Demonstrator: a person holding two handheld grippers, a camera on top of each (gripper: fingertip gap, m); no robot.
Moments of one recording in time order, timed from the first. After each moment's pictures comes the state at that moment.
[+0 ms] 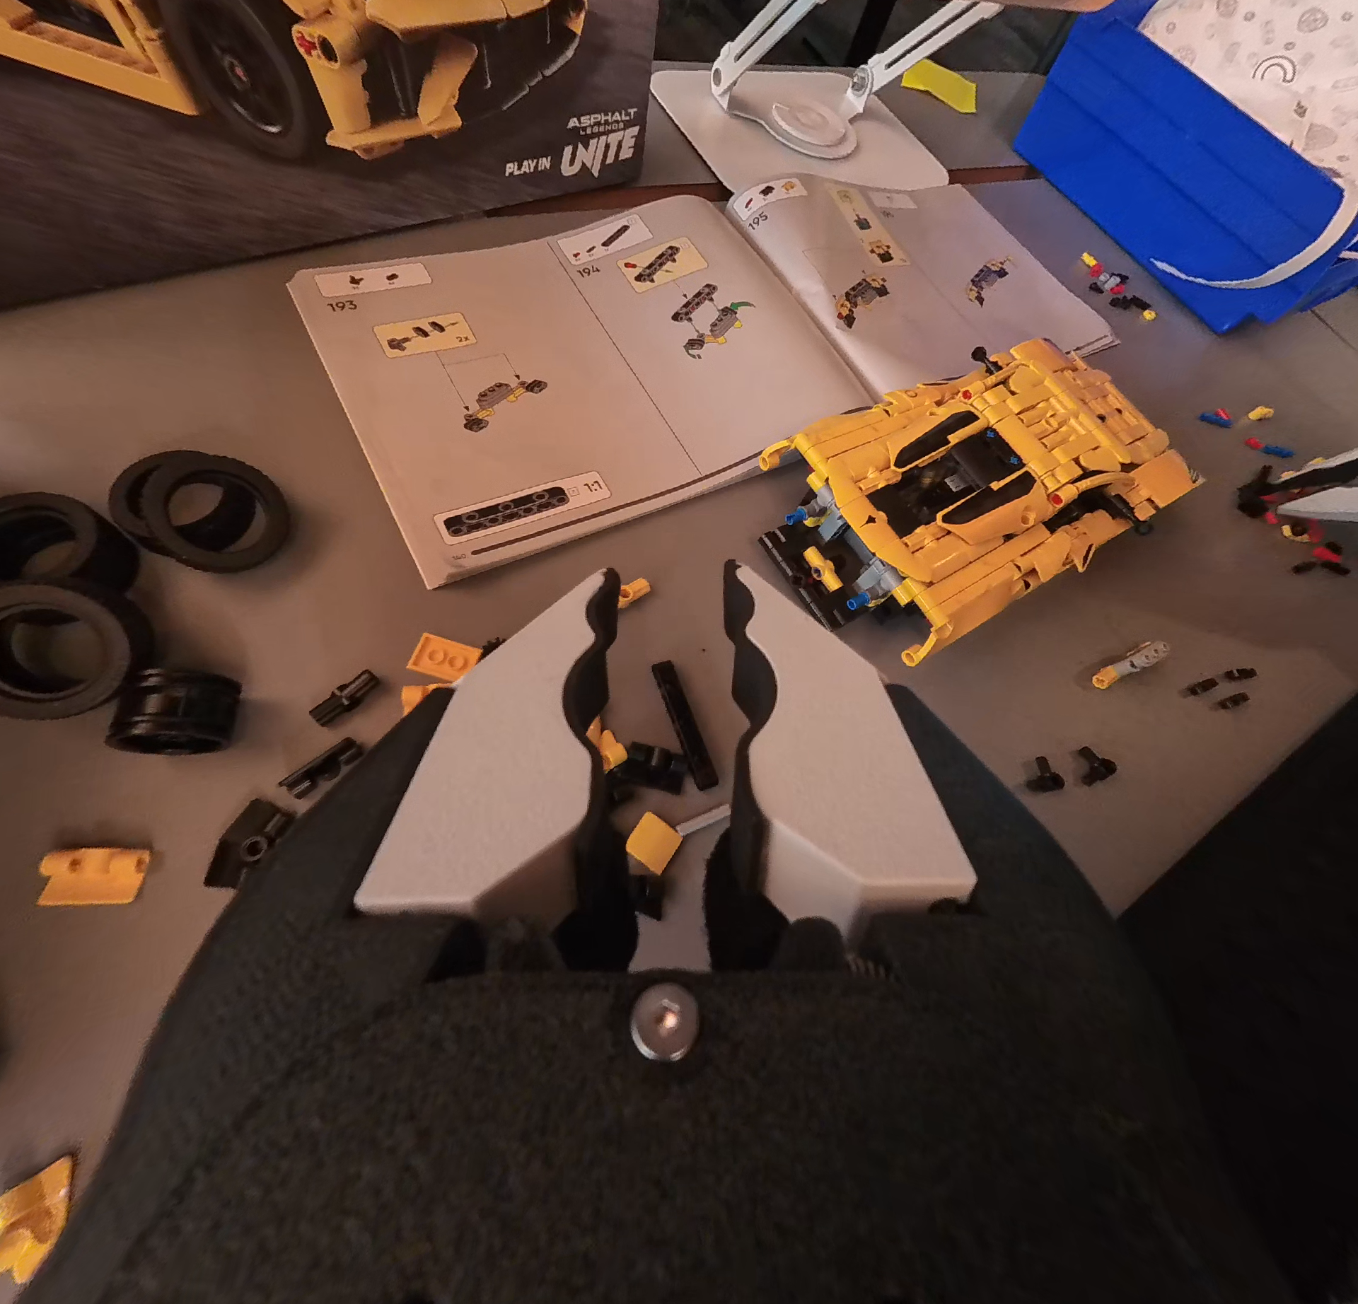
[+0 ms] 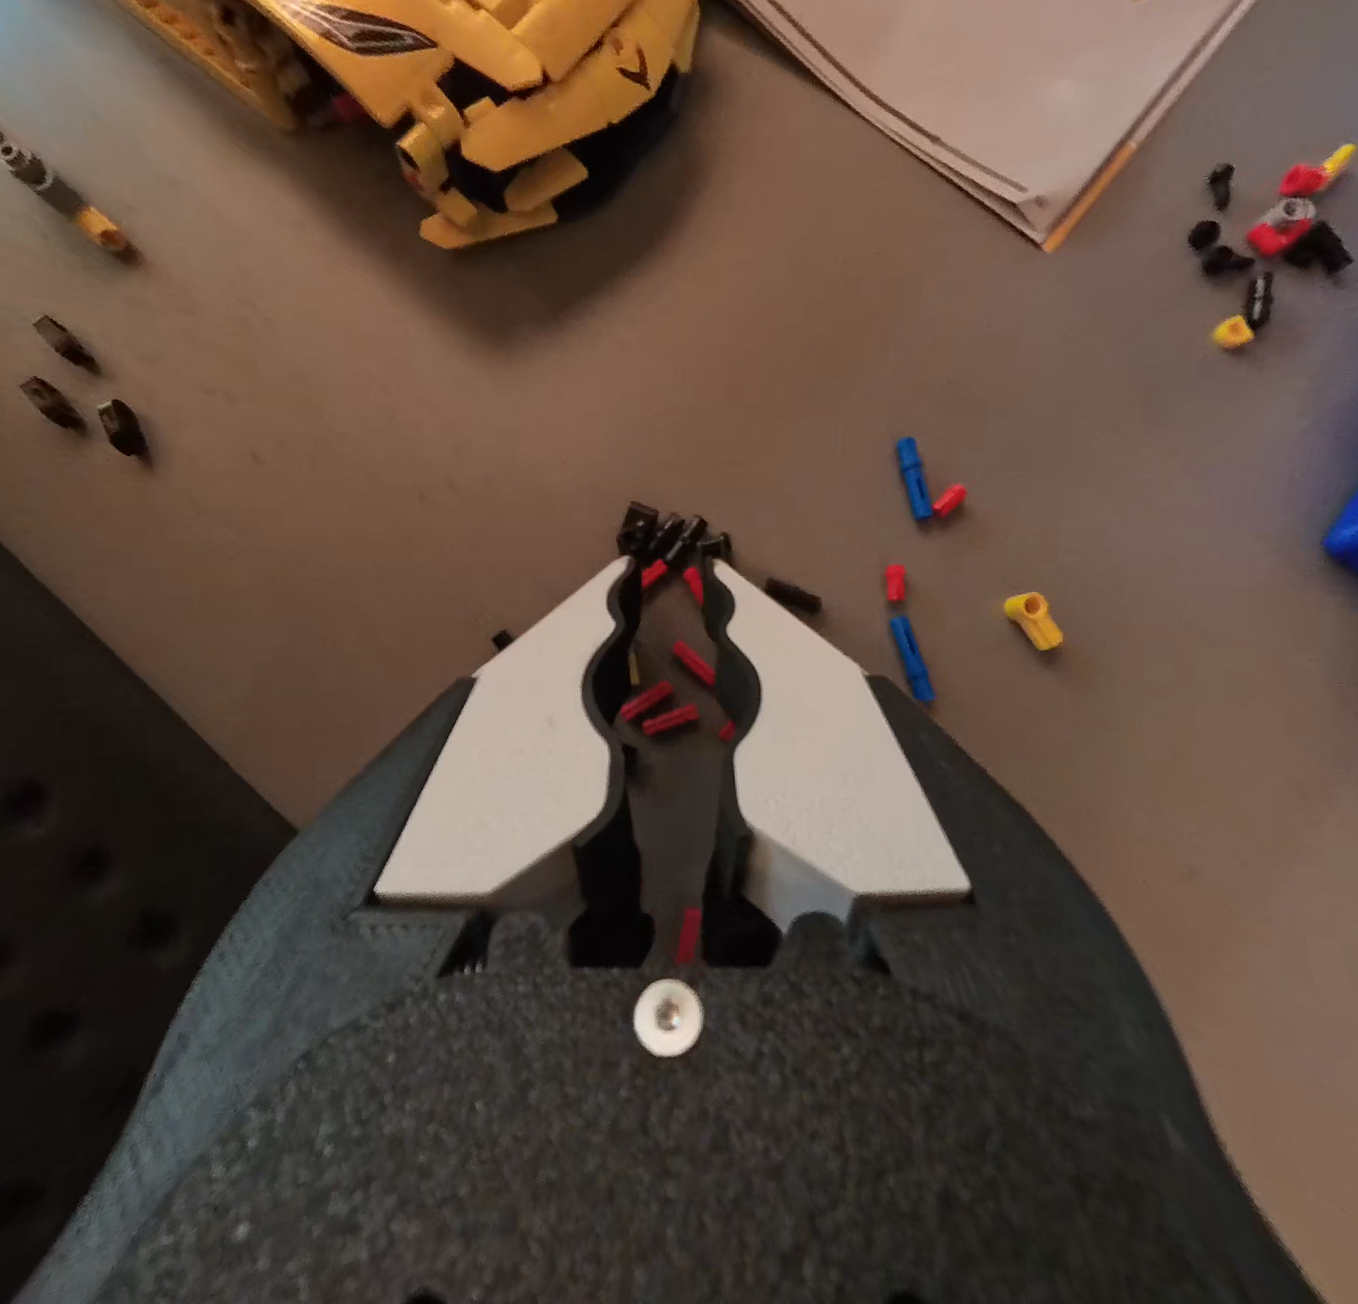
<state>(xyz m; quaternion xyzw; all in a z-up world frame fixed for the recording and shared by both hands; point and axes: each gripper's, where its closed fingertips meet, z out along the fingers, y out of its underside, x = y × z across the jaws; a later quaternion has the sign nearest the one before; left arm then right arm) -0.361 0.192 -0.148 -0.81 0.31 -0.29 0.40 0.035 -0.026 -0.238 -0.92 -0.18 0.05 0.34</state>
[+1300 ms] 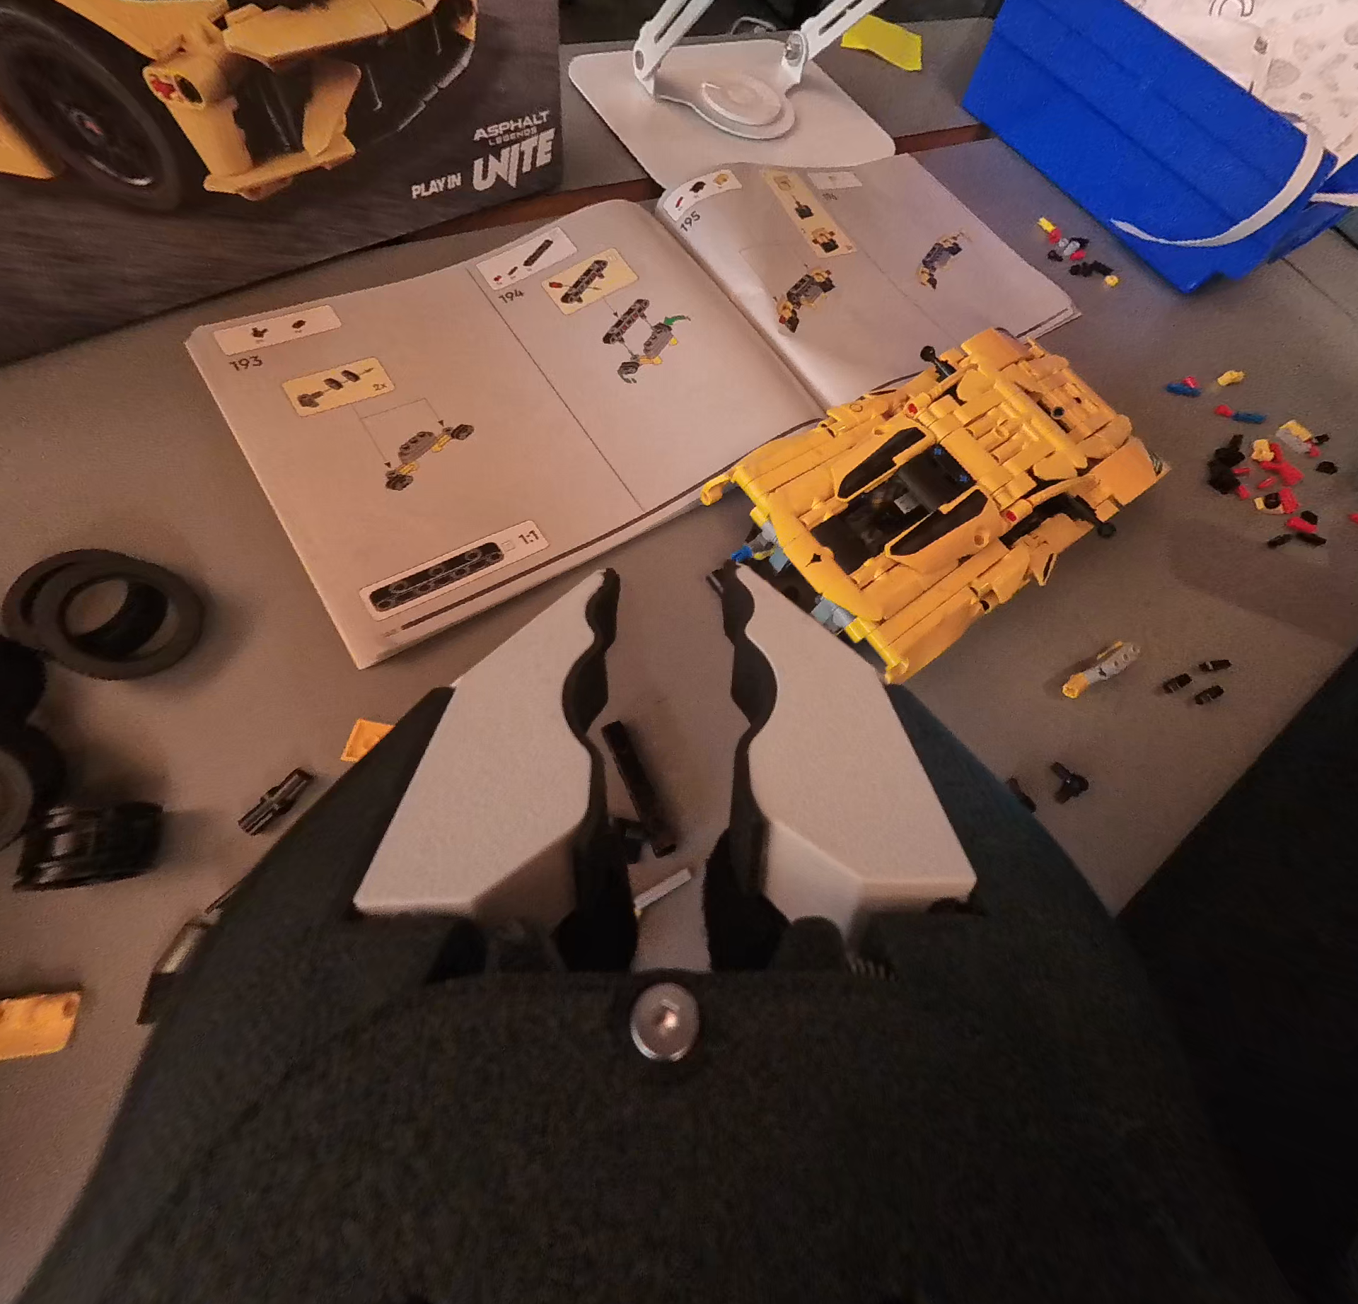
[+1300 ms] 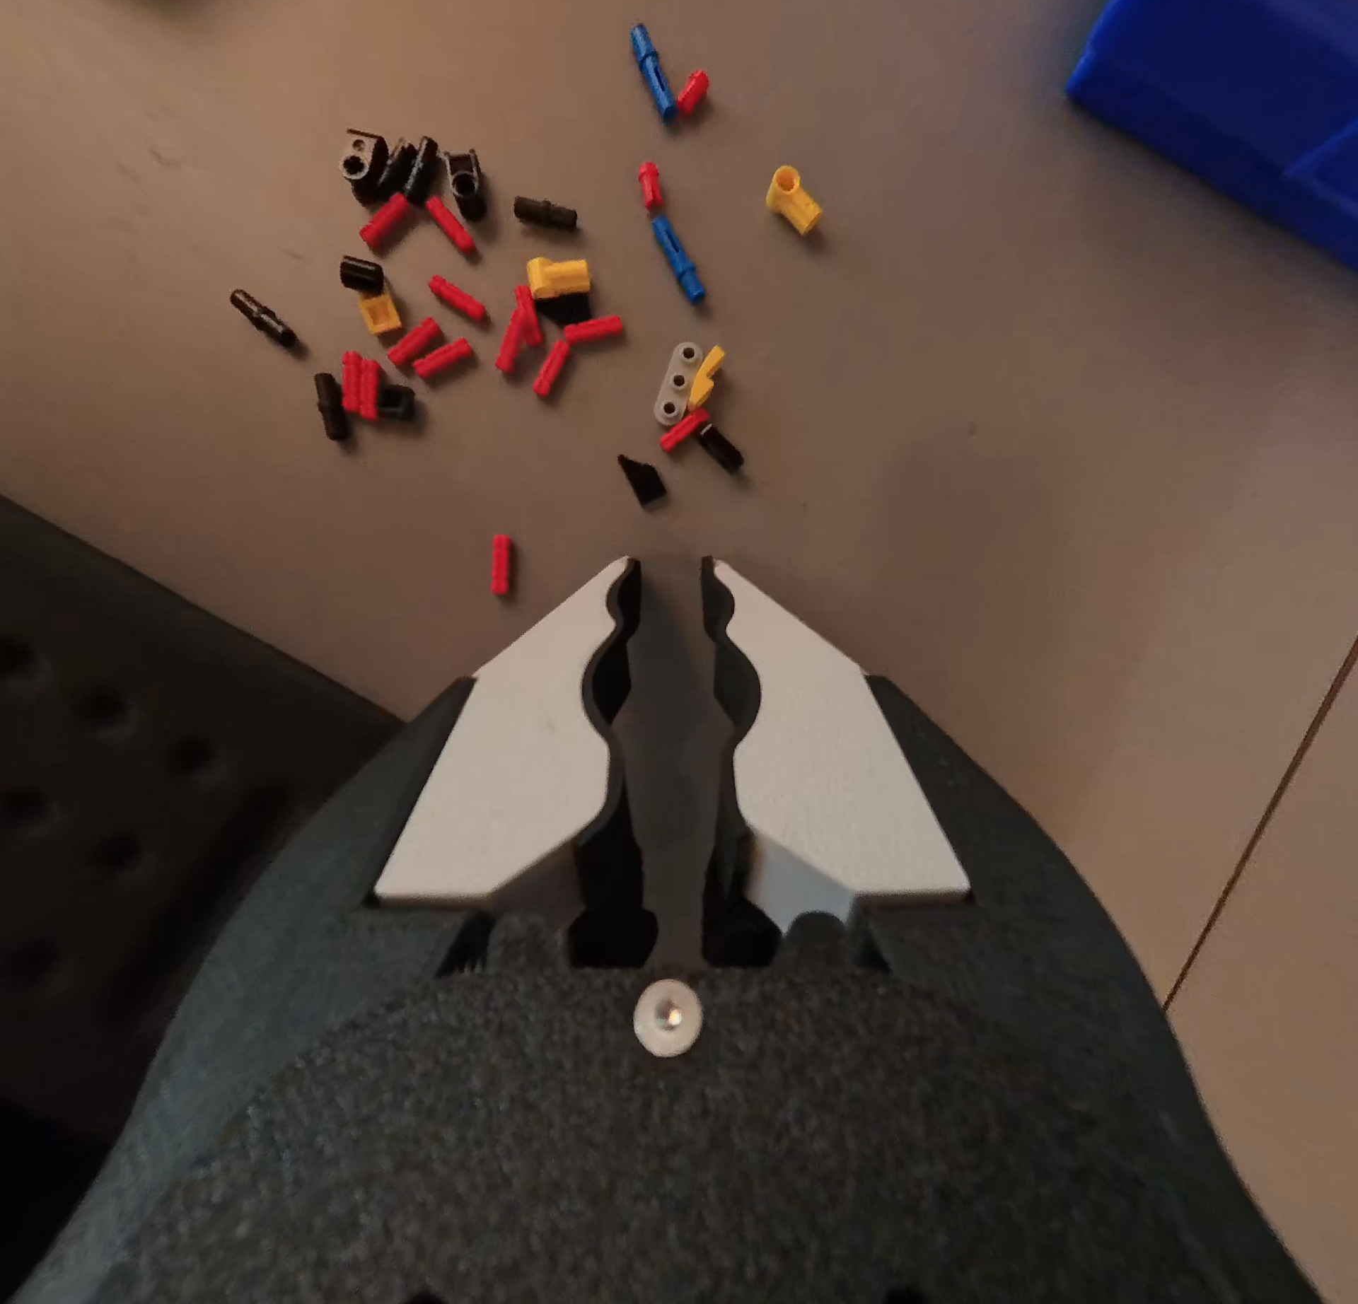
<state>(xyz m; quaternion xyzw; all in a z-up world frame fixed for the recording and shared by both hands) -0.322 0.191 -0.143 -0.80 0.36 -0.29 0.38 0.119 -0.109 -0.242 -0.95 -0.09 -0.02 0.30</state>
